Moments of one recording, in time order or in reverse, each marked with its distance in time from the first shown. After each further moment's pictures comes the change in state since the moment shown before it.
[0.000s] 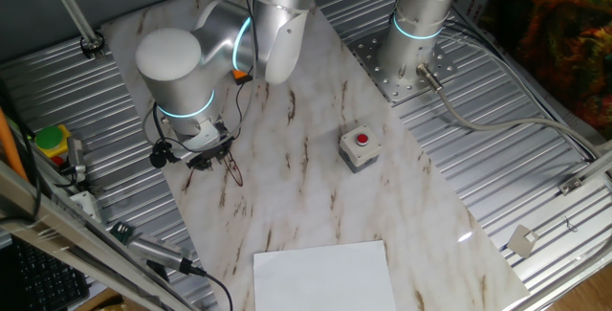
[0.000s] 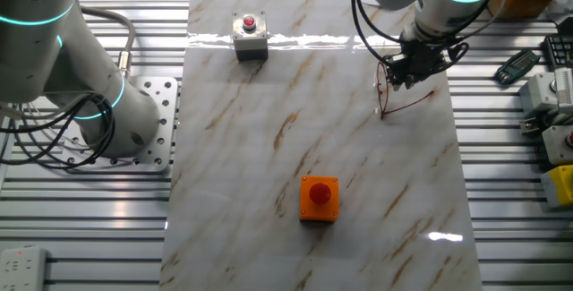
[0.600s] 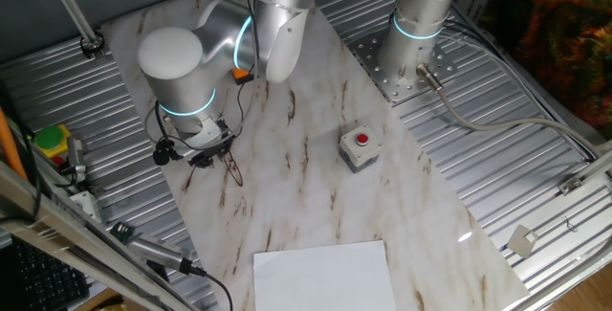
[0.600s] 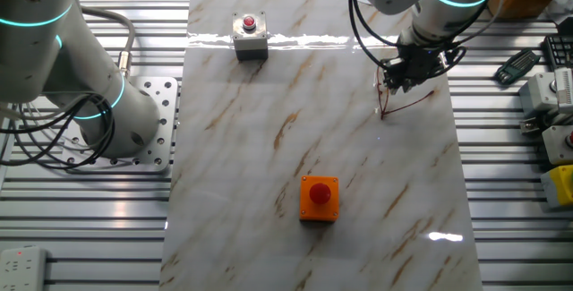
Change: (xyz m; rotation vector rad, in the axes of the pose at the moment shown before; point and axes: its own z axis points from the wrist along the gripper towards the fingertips) arm 0.007 0.008 0.003 -0.002 0.002 -0.012
